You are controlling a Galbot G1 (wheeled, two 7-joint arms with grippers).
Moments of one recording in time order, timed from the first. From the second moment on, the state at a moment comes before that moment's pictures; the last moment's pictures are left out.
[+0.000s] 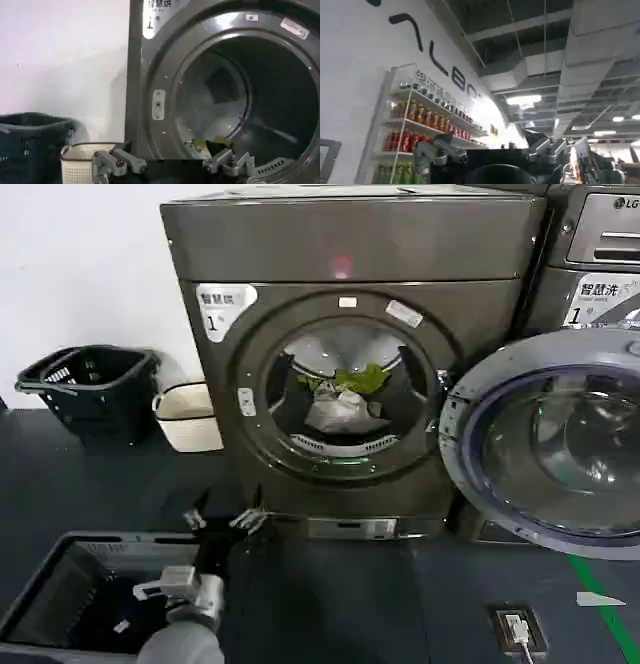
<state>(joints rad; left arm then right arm) 1.32 -1.32 -0.38 -2.20 -0.22 0.28 -0.29 -1.83 0.91 2.38 1.95 0.89 -0.40 0.20</state>
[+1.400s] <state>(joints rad) 1.32 -1.34 -0.36 -2.20 -0.22 0.28 -0.28 -1.83 0.92 2.37 1.97 0.91 -0.36 0.18</state>
